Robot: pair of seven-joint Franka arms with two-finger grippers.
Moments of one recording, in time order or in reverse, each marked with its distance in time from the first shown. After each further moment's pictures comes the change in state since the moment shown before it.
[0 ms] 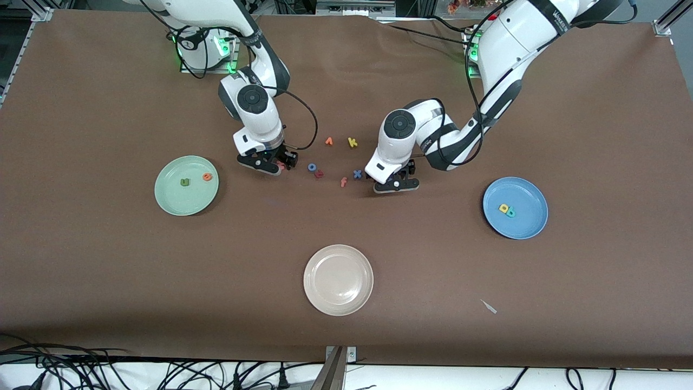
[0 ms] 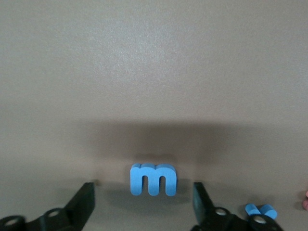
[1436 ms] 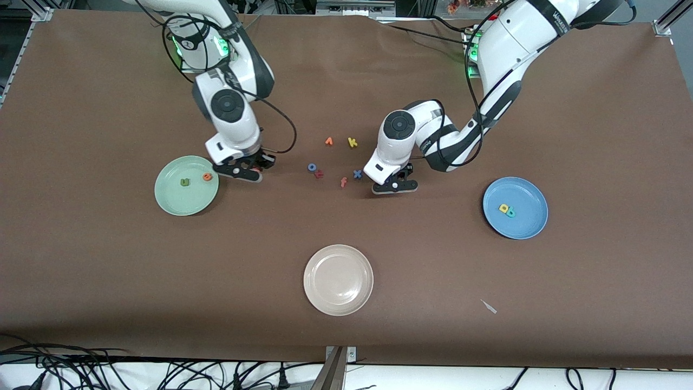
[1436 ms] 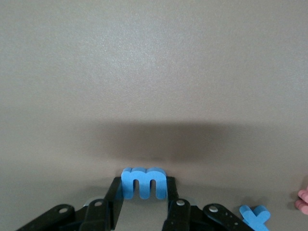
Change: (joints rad) left arm -0.001 0.008 -0.001 0.016 0.001 0.000 0.027; right arm 0.005 -0.146 -0.178 0.102 -0.005 -0.383 -0.332
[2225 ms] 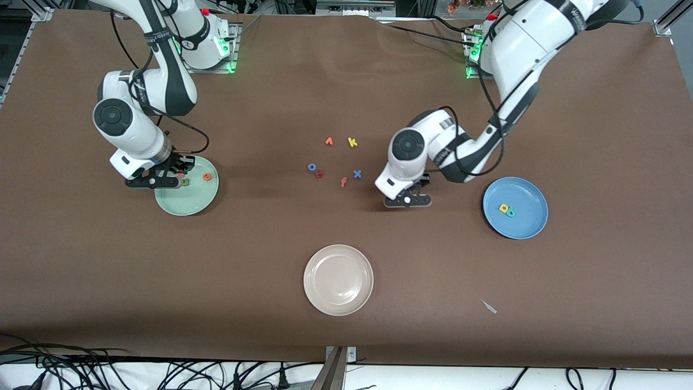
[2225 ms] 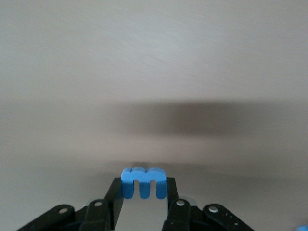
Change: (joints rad) left arm 0.074 -0.002 0.007 0.148 -0.083 -0.306 0.290; right arm -0.008 -0.077 -0.322 -0.139 0.004 0.063 -0.532
